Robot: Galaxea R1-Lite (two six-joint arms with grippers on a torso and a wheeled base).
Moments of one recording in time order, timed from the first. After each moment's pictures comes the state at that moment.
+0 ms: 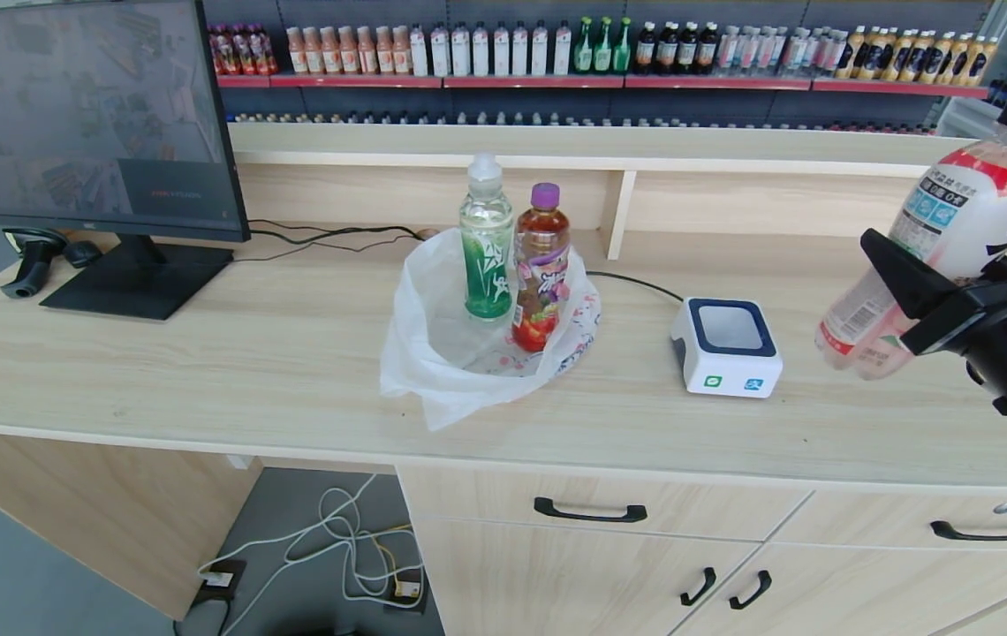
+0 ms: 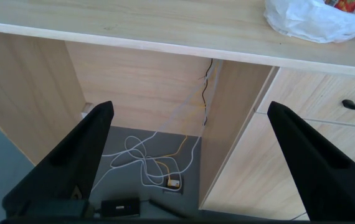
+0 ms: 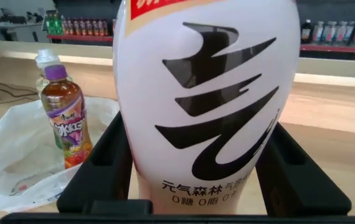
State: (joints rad) left arm 0.00 0.00 0.00 0.00 0.00 0.00; right arm 0.14 1.52 -0.40 -1.57 0.09 -0.02
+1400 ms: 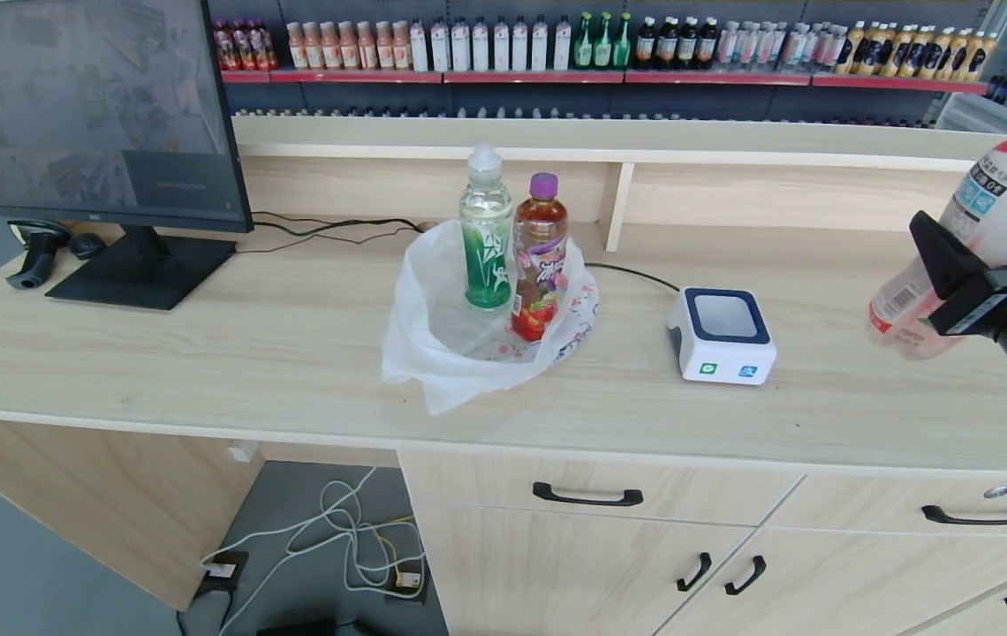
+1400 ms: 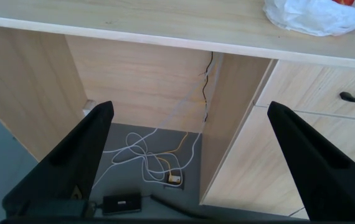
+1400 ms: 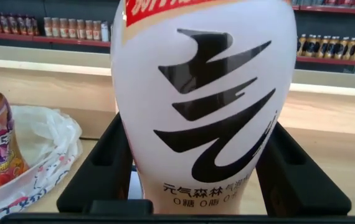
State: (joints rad) left arm 0.00 0.00 0.00 0.00 0.00 0.00; right arm 0.15 1.49 -0.41 -1.57 -0.13 -0.15
